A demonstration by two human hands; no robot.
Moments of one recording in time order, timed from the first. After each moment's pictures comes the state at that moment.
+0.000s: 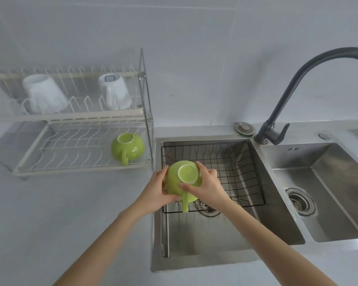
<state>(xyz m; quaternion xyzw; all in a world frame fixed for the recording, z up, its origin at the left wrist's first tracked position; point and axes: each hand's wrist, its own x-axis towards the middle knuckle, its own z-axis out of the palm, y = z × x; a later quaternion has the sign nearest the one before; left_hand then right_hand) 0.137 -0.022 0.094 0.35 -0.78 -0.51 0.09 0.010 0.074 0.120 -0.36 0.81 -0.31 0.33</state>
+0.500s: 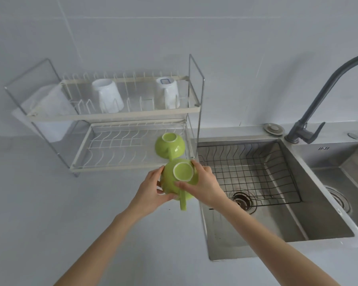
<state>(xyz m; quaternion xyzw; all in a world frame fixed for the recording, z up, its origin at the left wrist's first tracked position) 0.271 -0.078 0.107 0.37 -0.80 -0.44 0.16 0.138 0.012 0.132 -0.41 0.79 -0.34 0.30</state>
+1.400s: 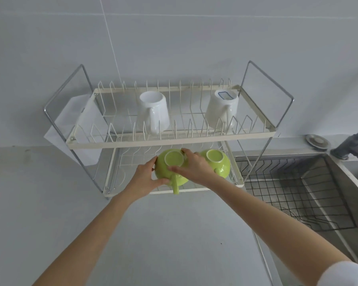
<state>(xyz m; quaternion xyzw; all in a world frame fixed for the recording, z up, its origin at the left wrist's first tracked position) 0.321 -0.274 0.100 0.40 -0.82 -0.40 0.10 0.185 -0.189 0.141 -0.45 0.82 -0.23 0.28</state>
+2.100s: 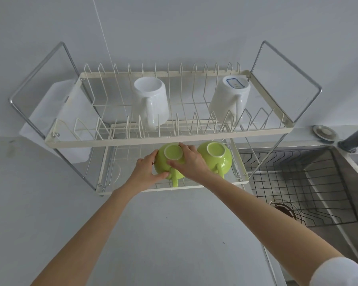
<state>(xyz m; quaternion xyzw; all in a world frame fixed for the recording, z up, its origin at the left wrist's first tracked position) 0.305 -0.292 0.078 0.40 -0.82 -0.40 0.08 0.176 -0.216 0.103 -0.45 0.81 -0.24 0.28</state>
